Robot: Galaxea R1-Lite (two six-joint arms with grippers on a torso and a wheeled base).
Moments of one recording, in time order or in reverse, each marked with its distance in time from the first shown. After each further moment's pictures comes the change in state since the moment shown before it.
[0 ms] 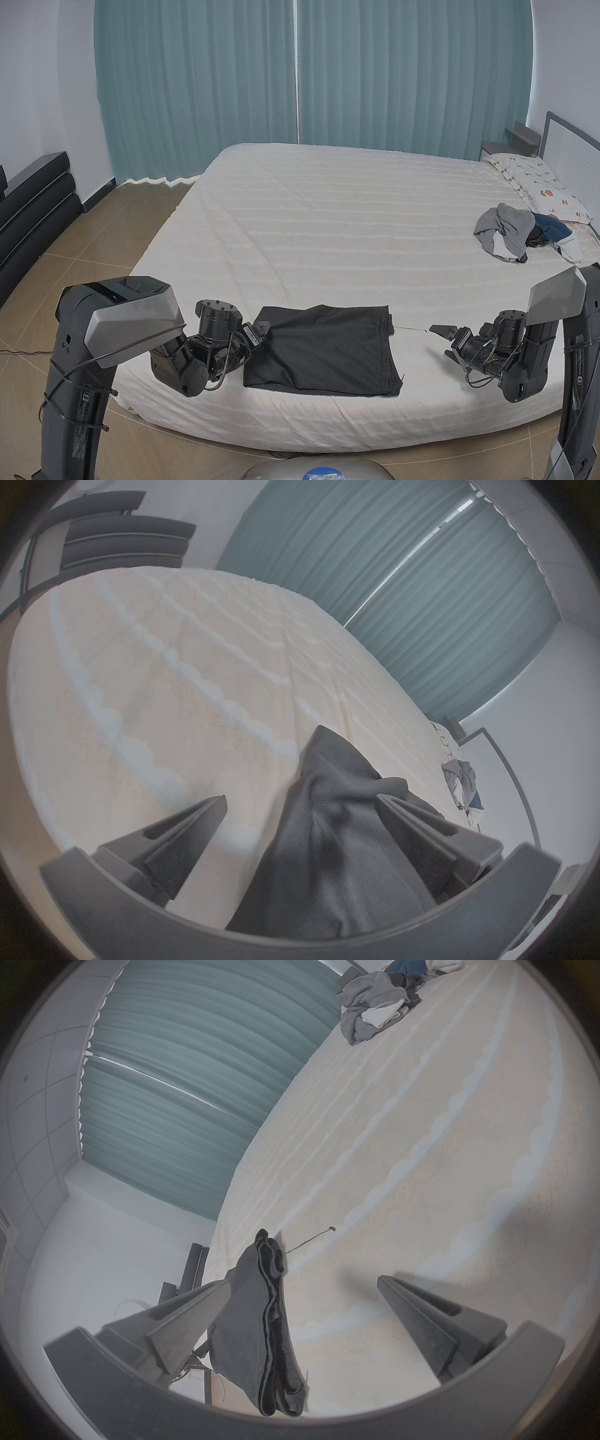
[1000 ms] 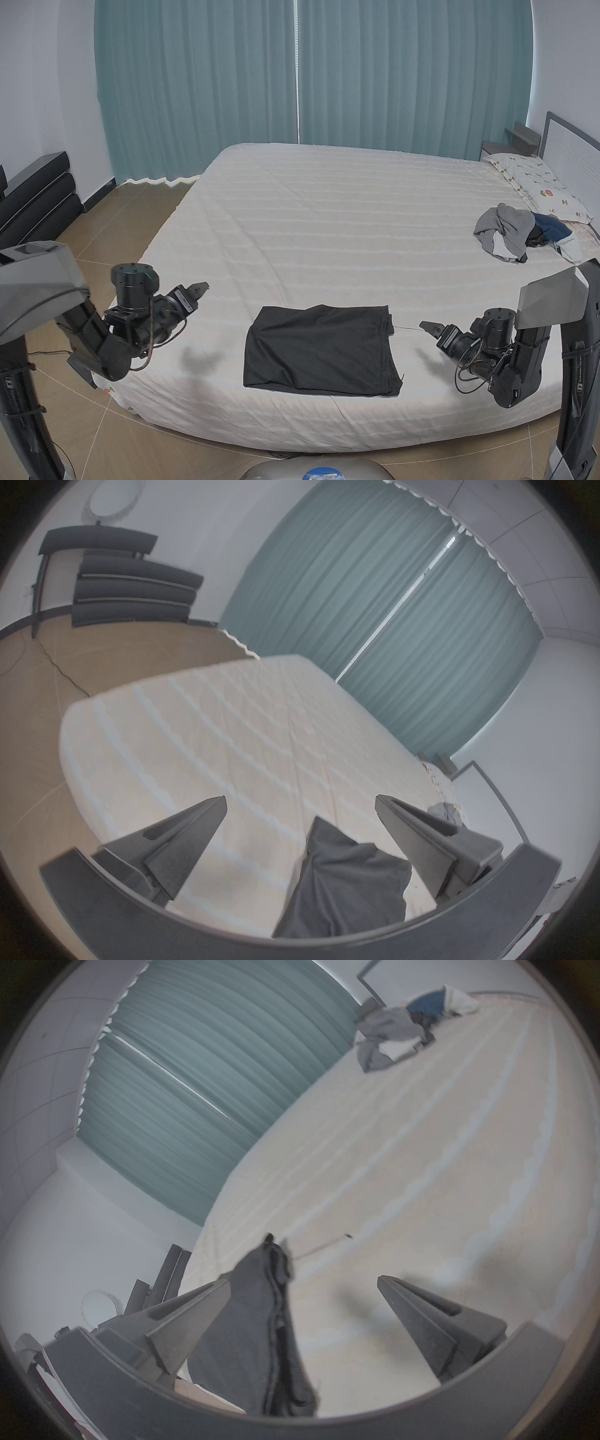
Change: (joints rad) left arm 0.197 -0.385 0.311 -0.084 -0.044 0.102; right arm 0.142 -0.059 0.027 0.000 -0.265 -0.066
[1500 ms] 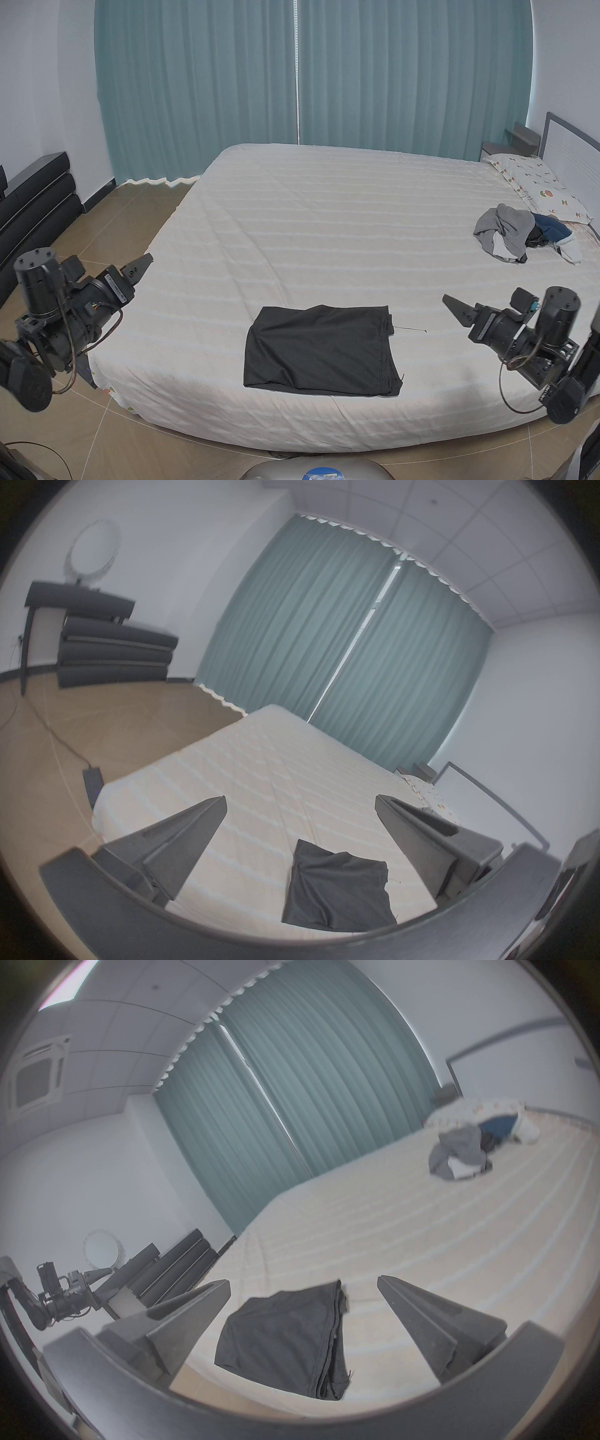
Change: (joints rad) left arm 0.047 -0.540 0.304 0.000 0.001 0.163; right arm 0.137 -0.560 0.307 0.000 -0.129 -0.328
